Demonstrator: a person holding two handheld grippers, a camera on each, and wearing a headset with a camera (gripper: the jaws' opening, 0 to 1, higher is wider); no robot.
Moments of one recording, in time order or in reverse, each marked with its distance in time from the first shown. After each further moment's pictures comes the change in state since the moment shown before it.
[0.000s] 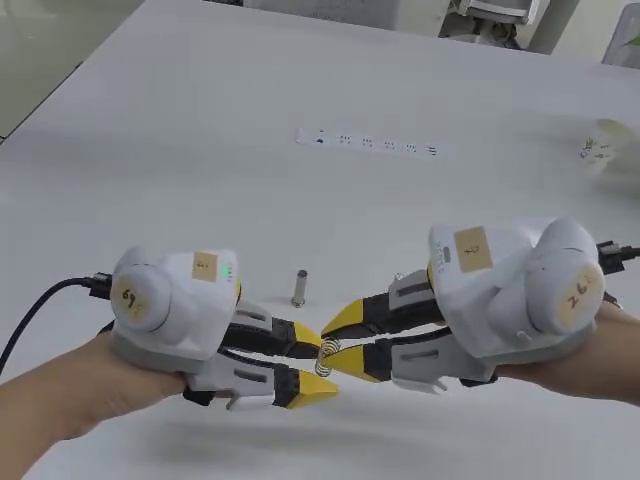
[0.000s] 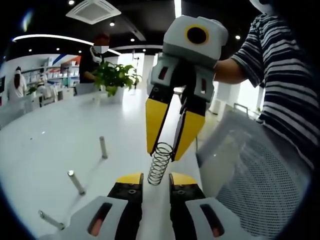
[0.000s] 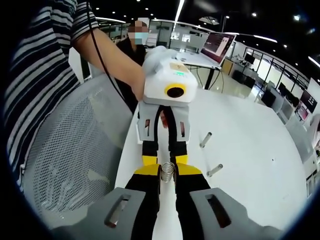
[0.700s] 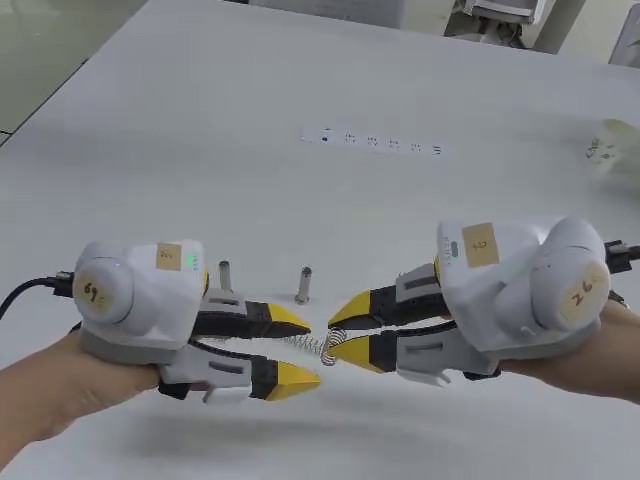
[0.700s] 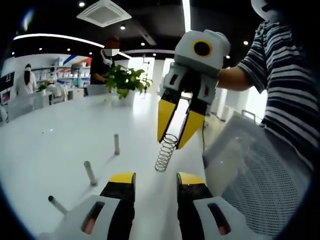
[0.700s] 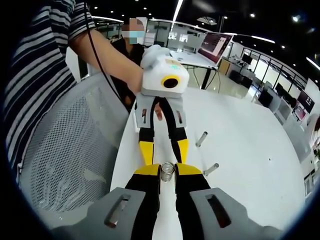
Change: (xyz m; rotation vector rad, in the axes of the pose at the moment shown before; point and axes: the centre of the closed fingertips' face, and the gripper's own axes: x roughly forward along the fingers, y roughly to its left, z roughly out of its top) left arm -0.027 0.016 -0.005 -0.050 -0.045 0.087; right arm -0.001 -0.008 -0.002 0.002 0.001 -0.032
